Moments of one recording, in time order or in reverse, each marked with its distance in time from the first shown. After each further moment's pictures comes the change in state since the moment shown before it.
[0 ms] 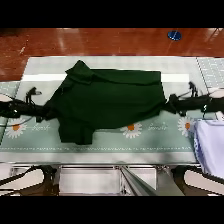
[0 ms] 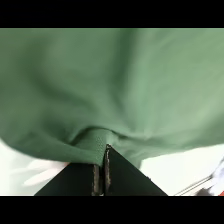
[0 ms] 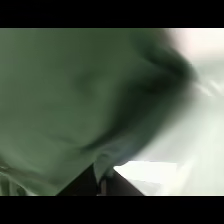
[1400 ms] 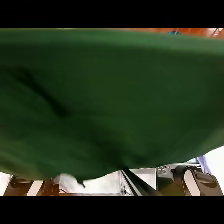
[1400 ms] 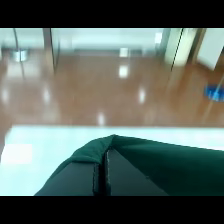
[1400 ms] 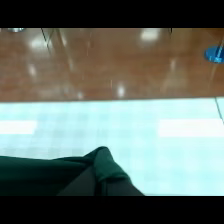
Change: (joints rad) left arm -0.257 0.783 0.885 0.640 -0.147 -0.315; right arm 0.014 0.782 0.786 -0.471 0.367 0.208
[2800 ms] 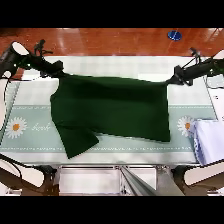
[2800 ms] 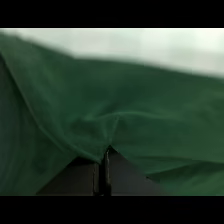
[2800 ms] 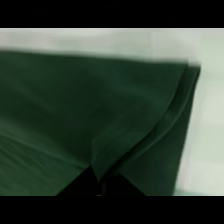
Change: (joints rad) left arm -0.006 -1.270 -0.029 -0.311 0.170 0.117; right arm 0.031 -1.212 -0.089 0.236 -0.113 -0.180
